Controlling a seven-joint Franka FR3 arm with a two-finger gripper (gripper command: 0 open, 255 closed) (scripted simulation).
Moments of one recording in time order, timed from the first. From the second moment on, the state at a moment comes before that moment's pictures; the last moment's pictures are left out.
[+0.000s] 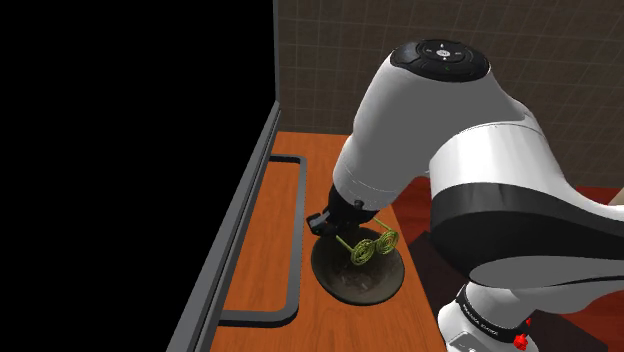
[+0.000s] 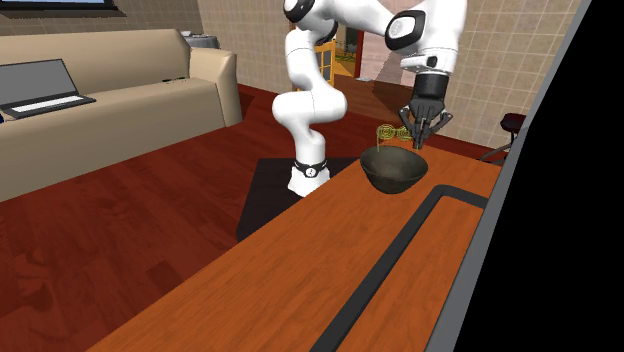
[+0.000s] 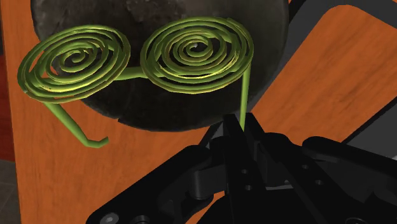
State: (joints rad) arm 0.21 -0.84 0.68 -2.60 0.19 2.05 0.94
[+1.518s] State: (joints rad) arm 0.22 -0.82 0.73 -2.68 0.22 2.16 0.97
